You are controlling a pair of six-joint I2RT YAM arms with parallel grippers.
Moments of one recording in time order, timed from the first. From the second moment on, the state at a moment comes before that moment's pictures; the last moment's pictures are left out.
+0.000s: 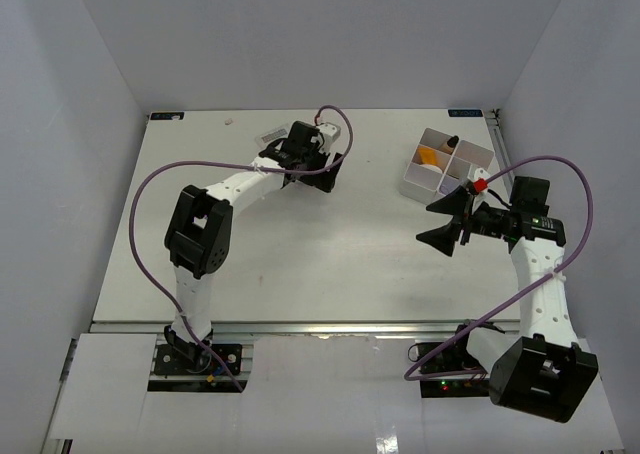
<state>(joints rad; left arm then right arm) -0.55 2.04 1.62 -0.34 0.05 -0.02 -0.22 1.03 0.89 -0.79 -1.32 -0.84</state>
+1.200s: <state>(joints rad) -0.33 2.30 1.81 -0.37 0.60 0.94 -0.25 1.07 0.89 -0.82 -1.35 -0.87</state>
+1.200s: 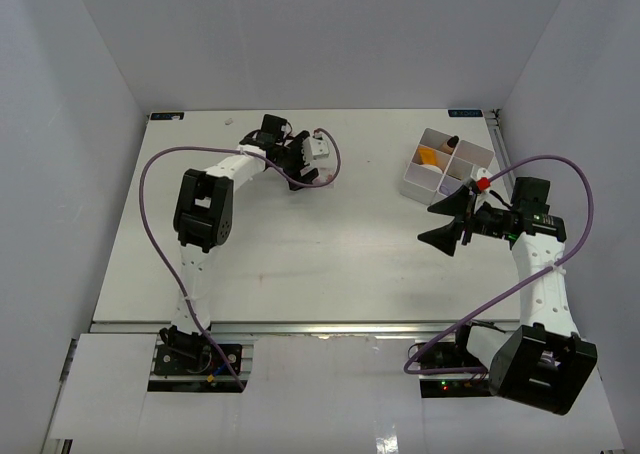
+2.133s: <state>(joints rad) -0.30 2.37 1.83 -0.39 0.78 0.84 -0.28 1.08 0.89 -0.82 -1.35 -0.87</state>
